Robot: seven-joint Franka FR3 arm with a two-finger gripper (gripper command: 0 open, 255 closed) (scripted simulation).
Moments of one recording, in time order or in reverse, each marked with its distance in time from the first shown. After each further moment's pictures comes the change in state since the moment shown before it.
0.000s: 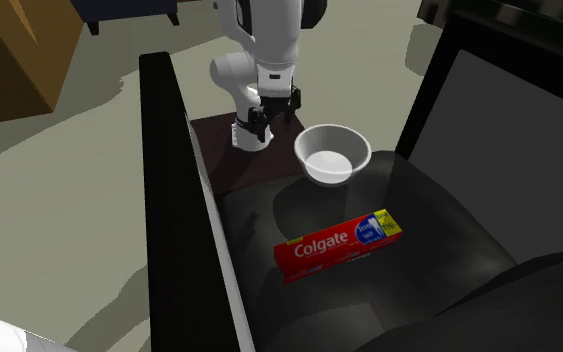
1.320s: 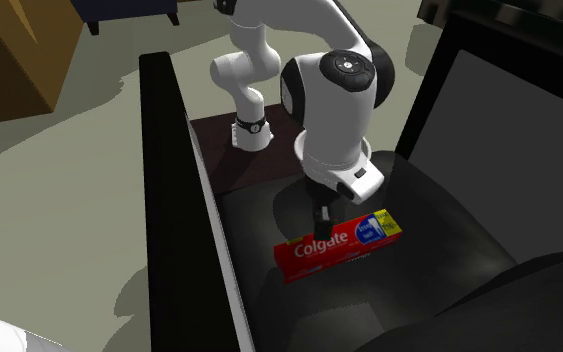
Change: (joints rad) arm 0.043 0.761 -0.039 0.730 0.085 0.095 -0.806
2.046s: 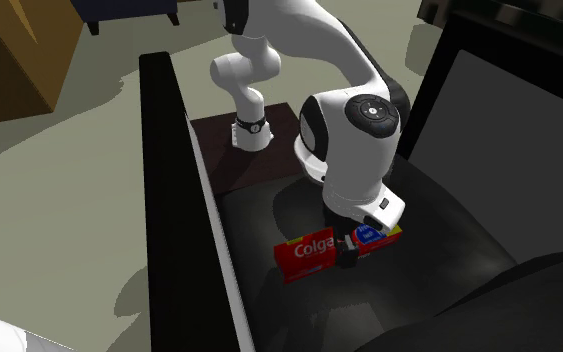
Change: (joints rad) arm -0.002 0.159 0.036 0.123 0.012 0.048 -0.123
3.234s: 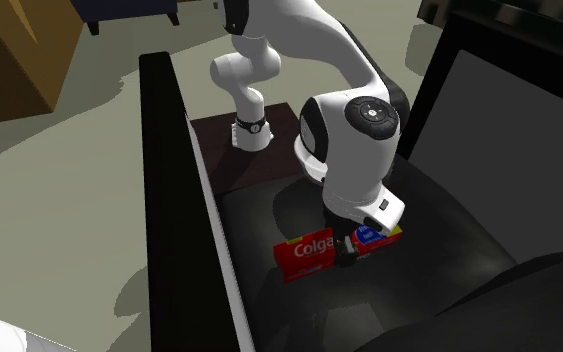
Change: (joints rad) arm 0.000 0.002 0.000 -0.004 0.000 0.008 -0.001
